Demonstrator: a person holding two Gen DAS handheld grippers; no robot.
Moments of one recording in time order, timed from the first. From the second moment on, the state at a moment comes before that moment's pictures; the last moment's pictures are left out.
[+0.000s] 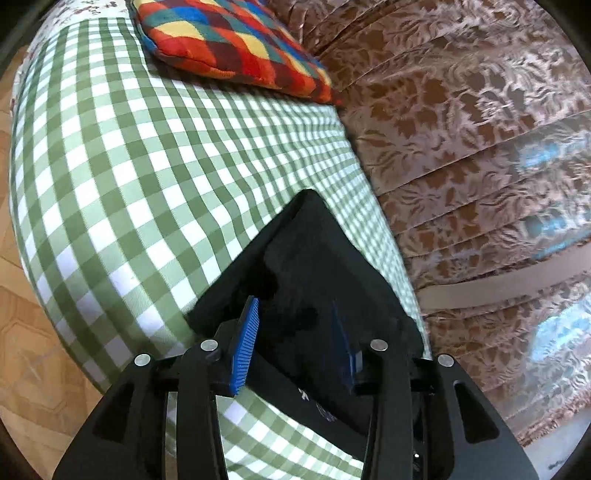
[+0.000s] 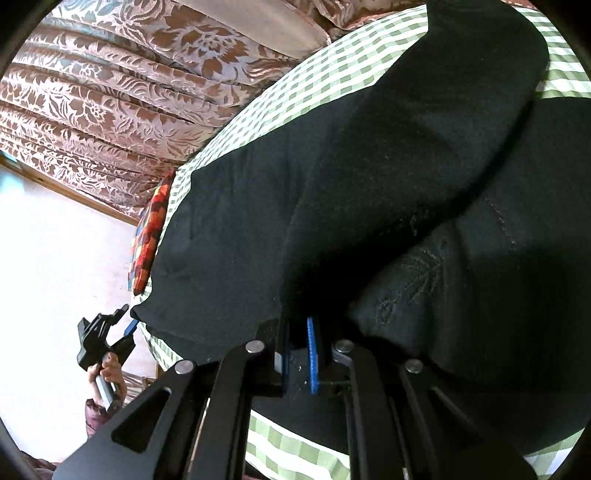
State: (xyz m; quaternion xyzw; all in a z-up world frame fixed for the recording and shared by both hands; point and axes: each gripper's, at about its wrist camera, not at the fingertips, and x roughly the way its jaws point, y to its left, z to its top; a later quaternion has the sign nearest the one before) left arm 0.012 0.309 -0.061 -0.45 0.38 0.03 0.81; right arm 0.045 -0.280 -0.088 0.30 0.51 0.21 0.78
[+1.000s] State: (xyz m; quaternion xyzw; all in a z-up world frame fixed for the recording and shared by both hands) left arm 0.007 0.322 -0.090 -0.36 0.37 0.01 0.85; right arm -0.013 -0.257 -0.063 0.20 0.52 0.23 0.80
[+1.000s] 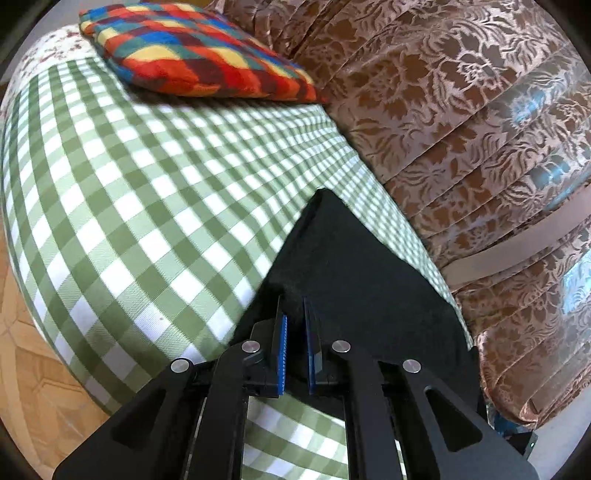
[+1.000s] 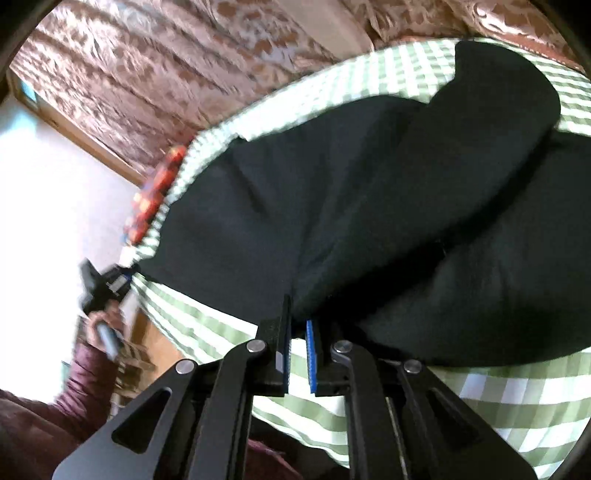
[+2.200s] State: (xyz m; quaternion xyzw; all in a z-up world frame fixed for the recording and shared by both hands) left arm 0.031 -0.011 -0.064 -0.06 0.46 -0.33 0.83; right arm 0.219 -0.353 -0.044 0.11 0.53 -0.03 0.84
